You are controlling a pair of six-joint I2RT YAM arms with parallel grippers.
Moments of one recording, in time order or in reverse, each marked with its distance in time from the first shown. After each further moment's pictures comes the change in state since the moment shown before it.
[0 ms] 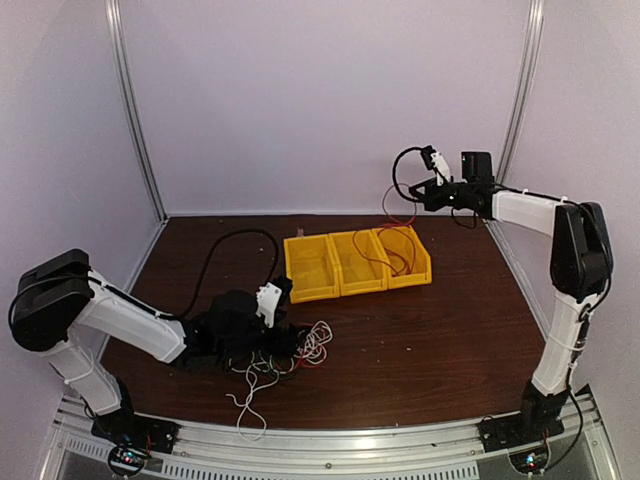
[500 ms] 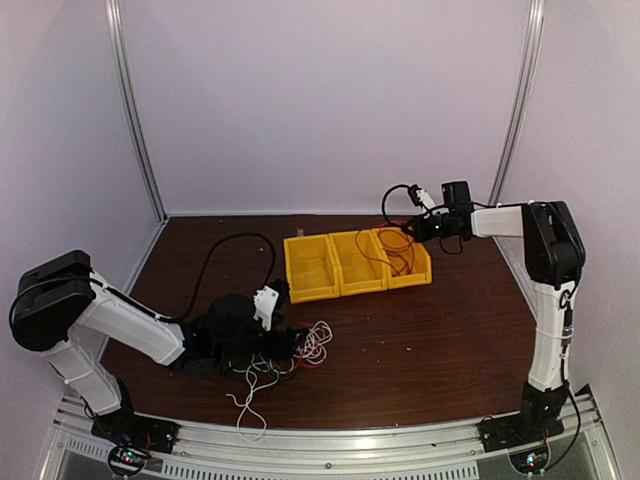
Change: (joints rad) left arm 0.000 0.003 -0.029 0.024 -0.002 -0.018; right arm 0.015 0.234 0.008 -0.037 0.021 0.042
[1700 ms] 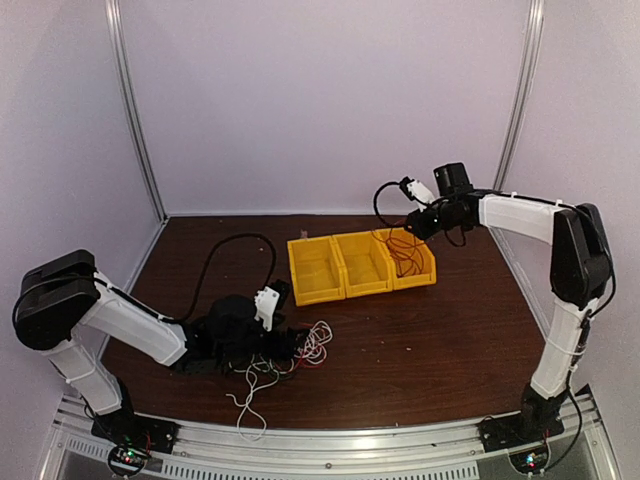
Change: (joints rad) left arm 0.000 0.020 -0.001 0.026 0.000 -0.002; right arm 0.132 -0.255 -0.060 -0.299 0.334 -0.172
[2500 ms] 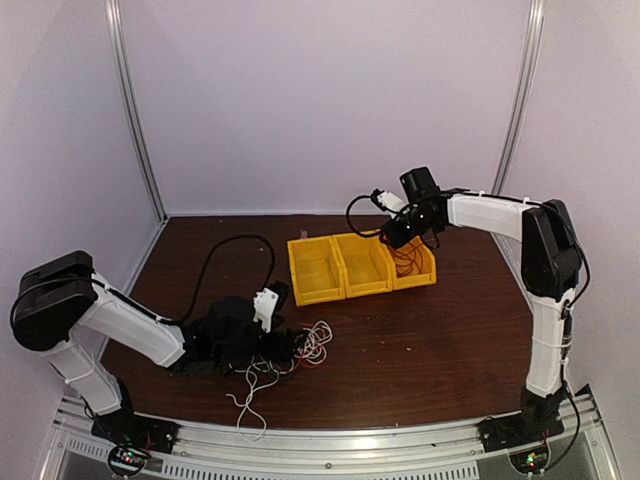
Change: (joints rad) left arm -0.007 -0.012 -0.012 0.000 -0.002 -0.006; right arm 0.108 0.162 0.194 -0.122 0.074 -0.016
